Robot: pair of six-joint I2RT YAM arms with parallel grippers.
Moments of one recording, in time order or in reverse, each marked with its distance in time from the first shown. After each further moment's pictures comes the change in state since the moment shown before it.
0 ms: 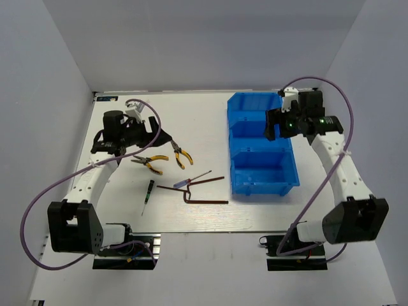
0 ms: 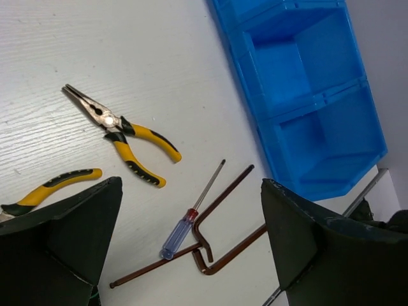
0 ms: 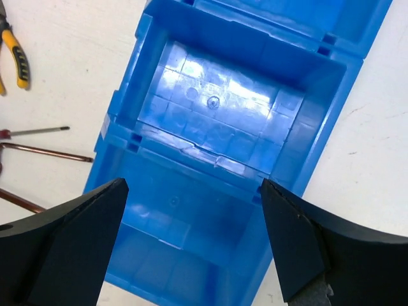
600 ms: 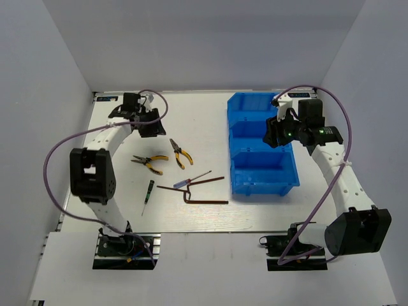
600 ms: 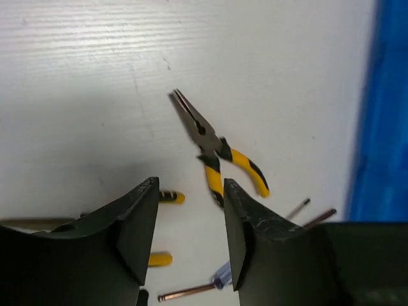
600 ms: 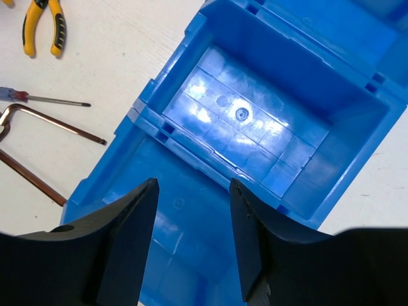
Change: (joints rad) left arm -0.035 0.432 0.363 -0.262 -0.280 0.058; right arm 0.003 -0.119 -0.157 0.097 -0.159 -0.171
